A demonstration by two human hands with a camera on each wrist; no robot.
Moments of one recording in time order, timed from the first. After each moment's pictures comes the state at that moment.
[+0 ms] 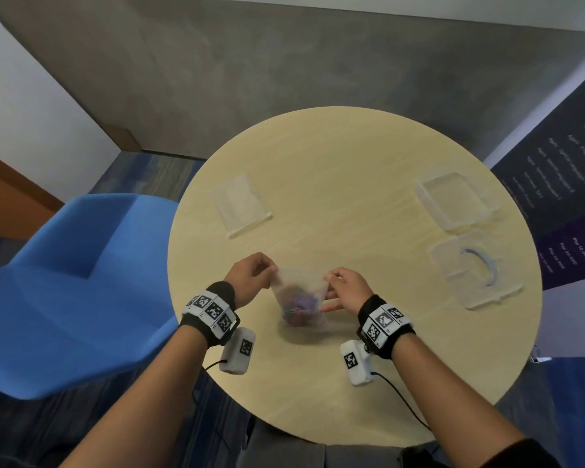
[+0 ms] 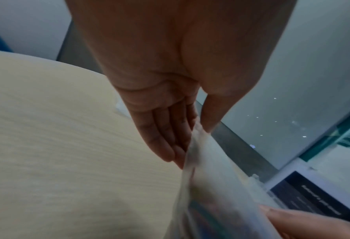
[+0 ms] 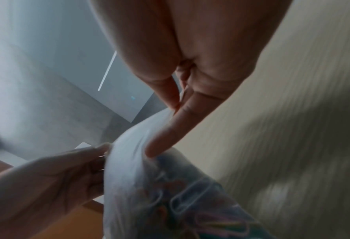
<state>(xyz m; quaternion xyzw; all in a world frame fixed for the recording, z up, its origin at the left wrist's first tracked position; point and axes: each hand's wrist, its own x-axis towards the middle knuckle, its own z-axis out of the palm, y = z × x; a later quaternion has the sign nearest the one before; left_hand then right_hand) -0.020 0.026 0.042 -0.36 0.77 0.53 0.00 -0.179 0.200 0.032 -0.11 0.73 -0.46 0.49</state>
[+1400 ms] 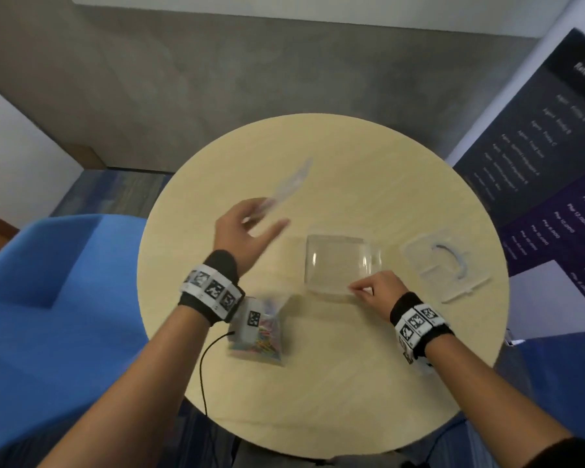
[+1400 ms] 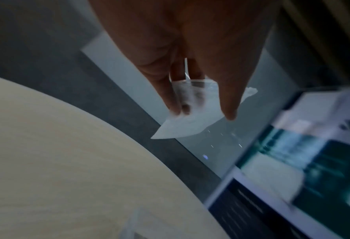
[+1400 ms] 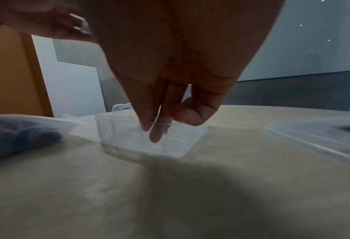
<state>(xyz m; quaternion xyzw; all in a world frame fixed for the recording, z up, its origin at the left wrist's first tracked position) -0.095 0.031 0.120 -0.29 0.78 0.49 -0.26 -0.259 0.278 0.026 -0.37 0.88 -0.16 0.26</state>
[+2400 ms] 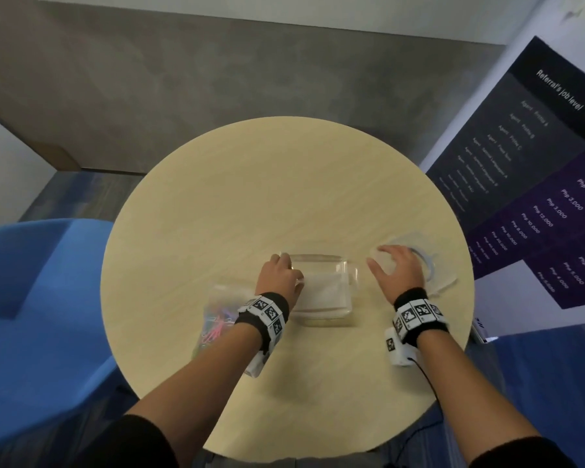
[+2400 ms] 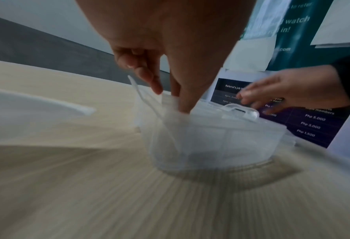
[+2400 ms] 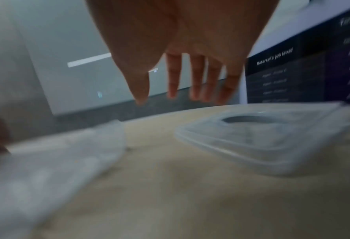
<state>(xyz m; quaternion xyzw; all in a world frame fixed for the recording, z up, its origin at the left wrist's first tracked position) -0.161 0.128 0.012 -0.20 0.97 0.13 0.02 -0.323 0.323 0.029 -0.22 0.93 -0.28 0.05</state>
